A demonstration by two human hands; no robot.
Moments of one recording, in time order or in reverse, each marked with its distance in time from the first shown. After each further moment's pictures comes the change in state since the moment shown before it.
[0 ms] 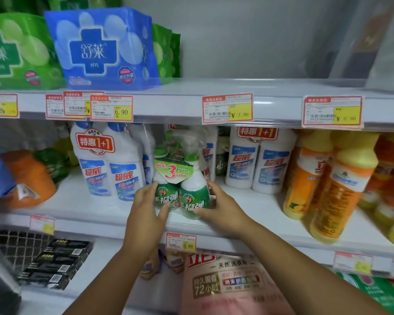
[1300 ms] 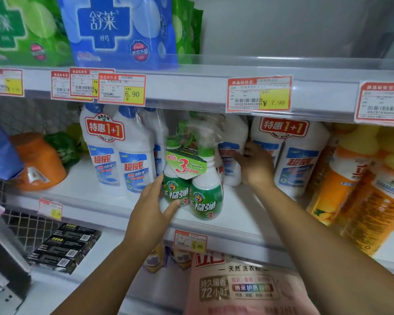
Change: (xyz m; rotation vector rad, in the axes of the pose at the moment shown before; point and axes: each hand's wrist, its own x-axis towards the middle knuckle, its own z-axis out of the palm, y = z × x) left_hand 0.007 -0.021 0.003 -0.052 -0.044 -0.013; right_hand 0.092 0.007 -0.046 -0.216 0.579 -0.013
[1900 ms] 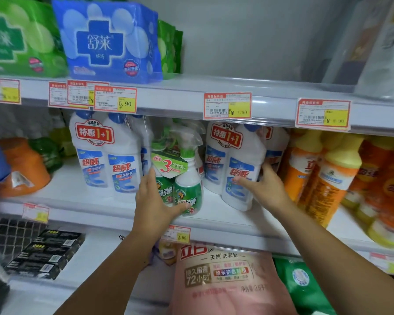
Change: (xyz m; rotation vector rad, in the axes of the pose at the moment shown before) left_hand -0.002 0.029 0.016 -0.026 0.023 -0.076; right_hand -0.070 0.006 -0.095 0.125 -0.137 0.150
